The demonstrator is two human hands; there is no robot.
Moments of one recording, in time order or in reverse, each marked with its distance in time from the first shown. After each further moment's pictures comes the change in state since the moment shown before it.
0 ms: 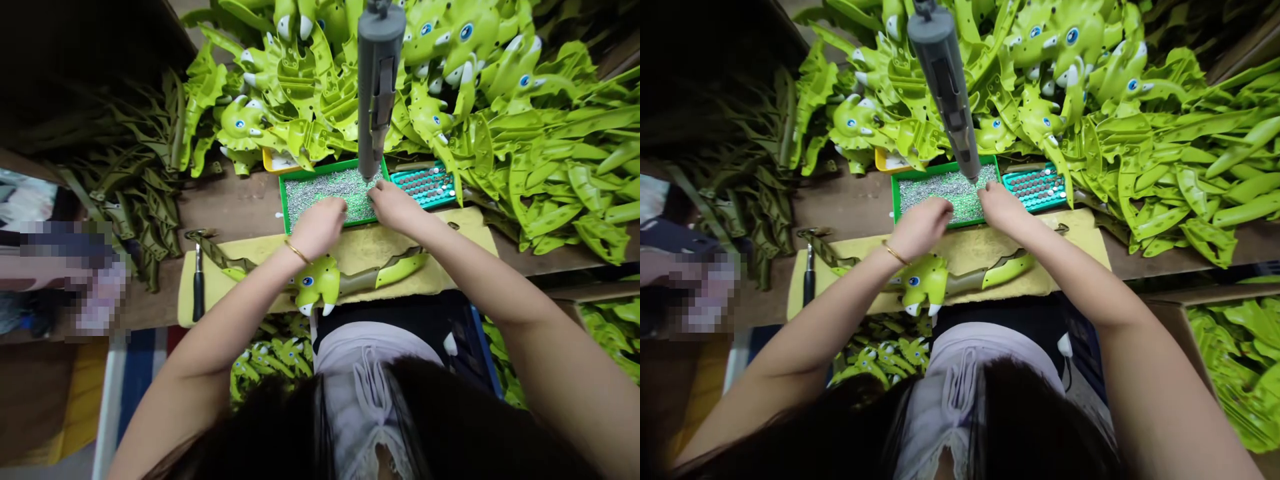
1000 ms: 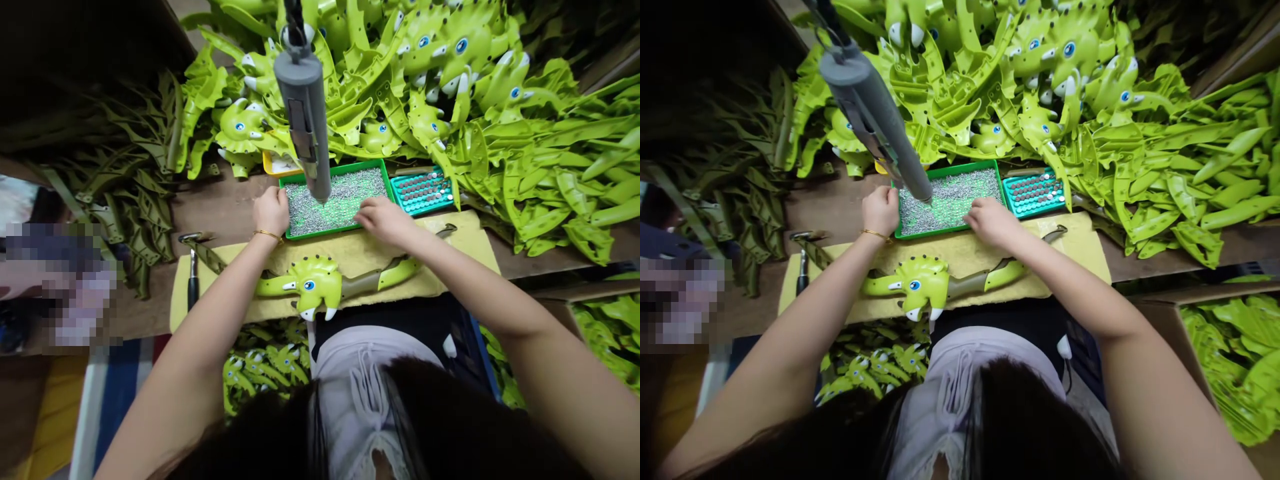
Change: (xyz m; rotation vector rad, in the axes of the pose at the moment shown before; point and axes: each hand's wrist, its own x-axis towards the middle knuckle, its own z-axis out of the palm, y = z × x) left_hand 0.031 -0.111 0.037 -0.149 0.353 -0.594; right_hand -0.014 -0.024 0.011 0.170 0.099 -0.142
